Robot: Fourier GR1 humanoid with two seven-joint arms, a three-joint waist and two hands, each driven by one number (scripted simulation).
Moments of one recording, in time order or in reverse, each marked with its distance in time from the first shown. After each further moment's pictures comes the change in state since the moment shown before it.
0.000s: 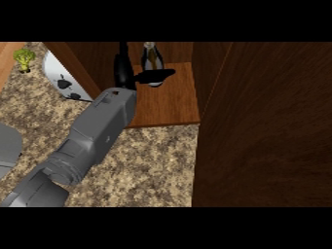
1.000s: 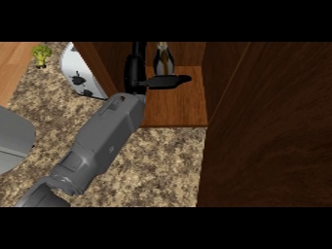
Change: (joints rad) left arm 0.118 -0.023 0.029 -0.264 -0.019 -0.185 -0.102; right arm 0.042 0.009 -0.001 -0.011 0.003 -0.021 0.000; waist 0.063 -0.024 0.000
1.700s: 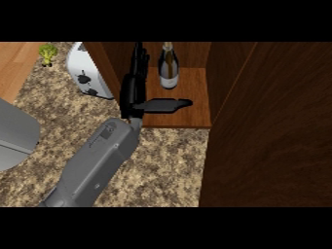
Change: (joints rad) left arm 0.317 0.043 -0.122 -0.524 -0.051 0.044 0.138; right arm -0.006 -0.003 0.015 -0.001 0.009 -0.028 0.011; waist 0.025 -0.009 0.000
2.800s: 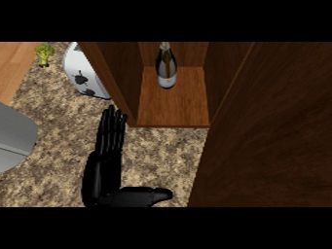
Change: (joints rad) left arm 0.650 0.157 -0.232 -0.774 -0.125 0.104 0.042; right arm 0.002 -0.122 0.108 0.001 0.004 0.105 0.045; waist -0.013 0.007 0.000
